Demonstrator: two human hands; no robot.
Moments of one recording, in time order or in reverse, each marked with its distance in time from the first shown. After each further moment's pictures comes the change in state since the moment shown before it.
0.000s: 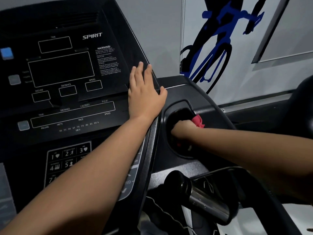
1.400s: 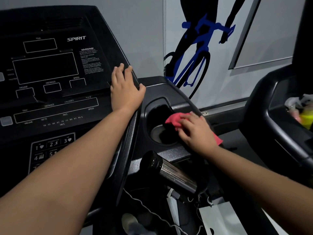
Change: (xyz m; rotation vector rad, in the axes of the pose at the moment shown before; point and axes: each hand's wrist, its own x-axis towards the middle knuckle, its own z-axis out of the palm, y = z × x) left_hand -0.003 0.004 0.000 -0.031 0.030 -0.015; right_hand -0.093 0.051 0.075 0.366 0.971 0.052
